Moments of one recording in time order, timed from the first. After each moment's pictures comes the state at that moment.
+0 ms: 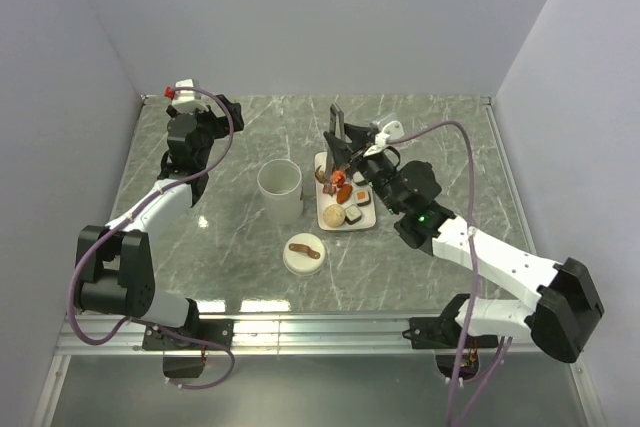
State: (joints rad) left arm -0.14 1.44 0.89 0.55 -0.08 -0.33; right arm 0.77 1.17 0.83 0.66 0.12 -0.05
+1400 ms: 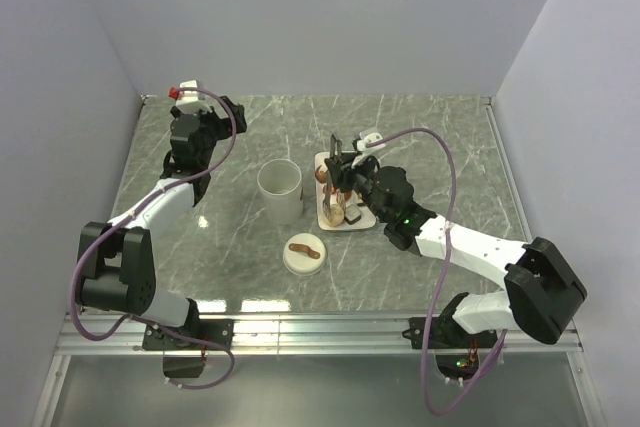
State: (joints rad) left arm -0.15 1.46 0.89 0.55 -0.07 -0.33; right arm 0.75 1.31 0.71 0.59 0.20 0.09
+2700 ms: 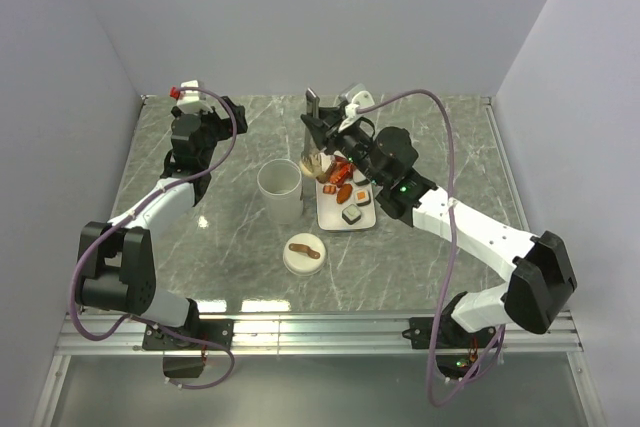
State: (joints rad) left arm -0.16 1.46 0.90 0.53 -0.07 -0.33; right arm 0.75 1.37 1.08 0.52 -0.01 -0.06
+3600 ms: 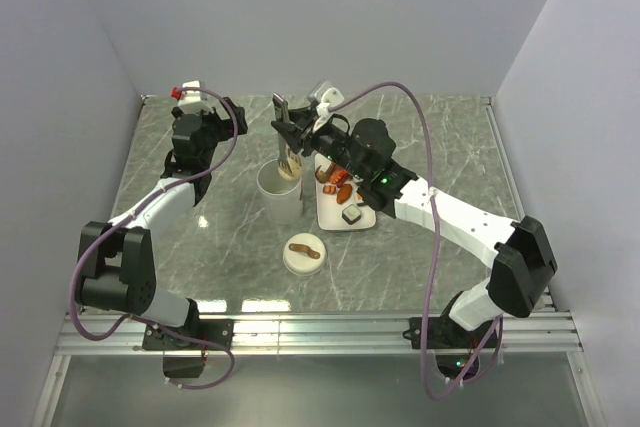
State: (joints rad) left arm -0.16 1.46 0.90 0.51 -0.09 -0.31; right arm 0.82 1.50 1.22 0.49 -0.15 -0.07
